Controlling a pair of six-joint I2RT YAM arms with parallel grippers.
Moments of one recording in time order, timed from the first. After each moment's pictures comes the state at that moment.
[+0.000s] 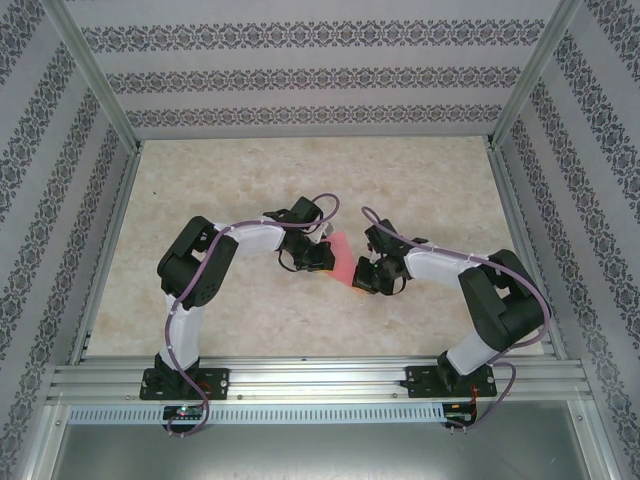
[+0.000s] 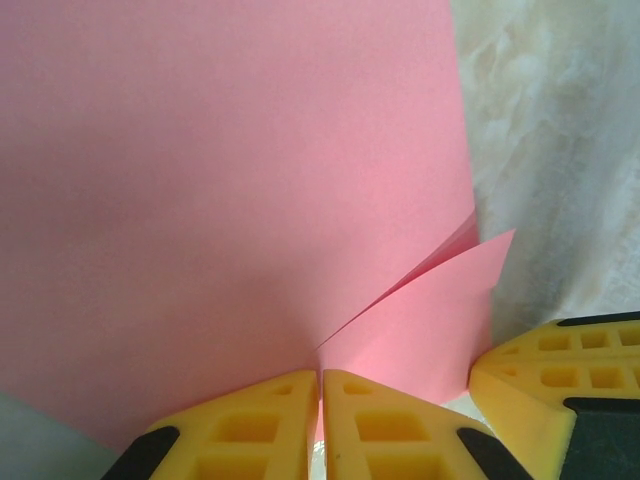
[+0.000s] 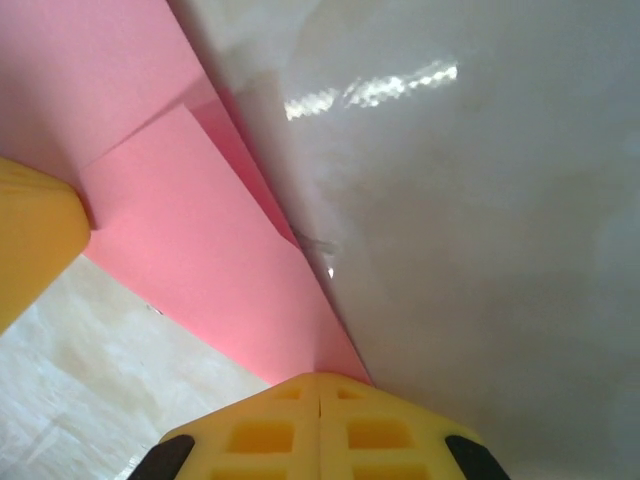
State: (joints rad) left arm -0.63 2.05 1.29 -0.42 0.56 -0.56; right arm 0.50 1.58 0.74 -0.42 -0.35 0.77
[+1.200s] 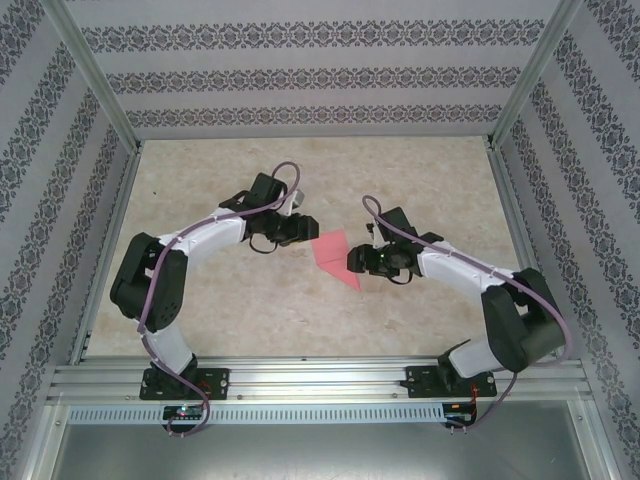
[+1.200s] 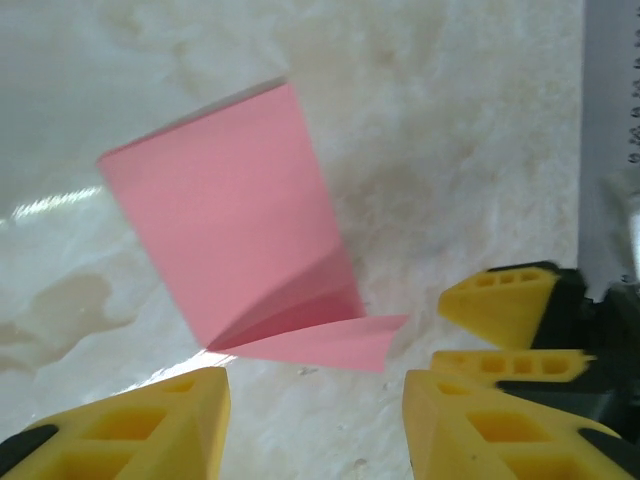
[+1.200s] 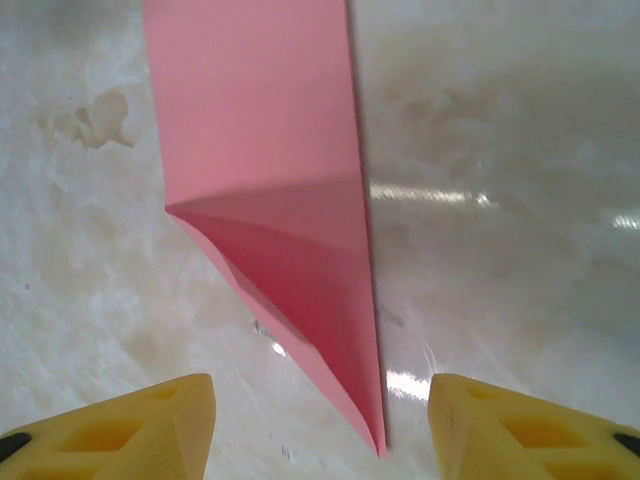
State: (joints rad) left arm -0.48 1.76 1.17 -0.38 0.58 -0.60; right arm 0.47 1.47 0.80 -0.40 -0.31 0.47
